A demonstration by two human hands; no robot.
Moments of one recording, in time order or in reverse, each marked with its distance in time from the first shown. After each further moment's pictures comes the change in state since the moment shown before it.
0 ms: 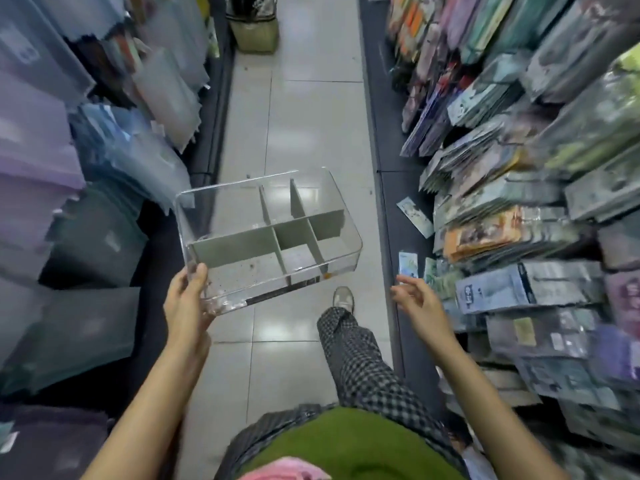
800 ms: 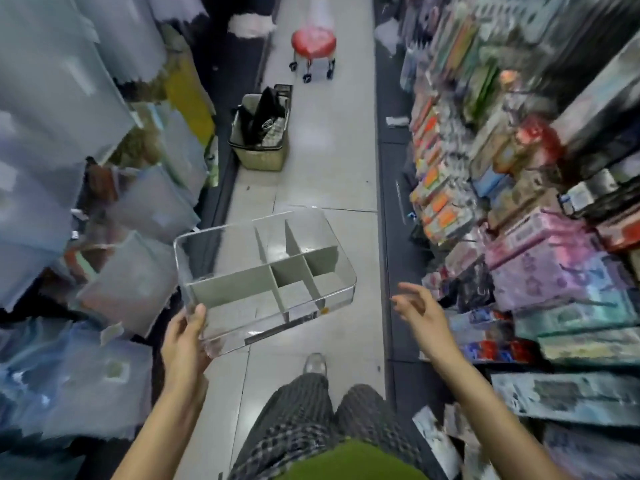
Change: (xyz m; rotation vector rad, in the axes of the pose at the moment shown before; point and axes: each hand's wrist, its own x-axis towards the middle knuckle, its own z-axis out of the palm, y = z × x) left_hand 0.478 0.277 0.425 -0.042 0.096 -0.001; right_hand 0.629 -0.429 -0.019 -0.018 -0.050 -0.114
